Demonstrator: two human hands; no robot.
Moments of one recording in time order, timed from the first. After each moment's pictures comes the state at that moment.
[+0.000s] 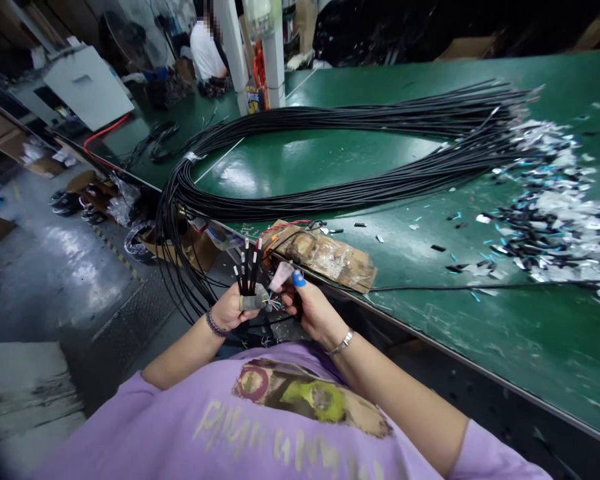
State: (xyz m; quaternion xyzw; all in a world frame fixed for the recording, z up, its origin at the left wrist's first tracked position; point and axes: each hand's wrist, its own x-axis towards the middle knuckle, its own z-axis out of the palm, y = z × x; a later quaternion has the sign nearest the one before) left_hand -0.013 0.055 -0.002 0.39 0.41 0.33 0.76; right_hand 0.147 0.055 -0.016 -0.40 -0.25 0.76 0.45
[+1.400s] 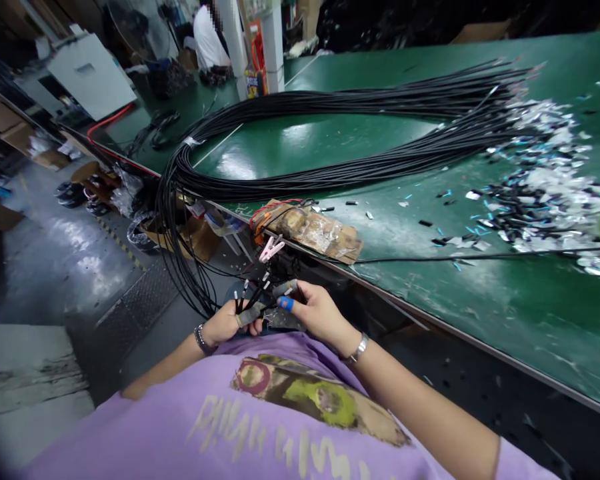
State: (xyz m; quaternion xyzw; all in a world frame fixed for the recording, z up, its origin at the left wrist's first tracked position) left_hand -0.018 -0.010 -0.028 0.50 0.50 0.23 0.67; right_hand 0.182 0.011 -0.015 -0.41 -0.50 0.65 0.38
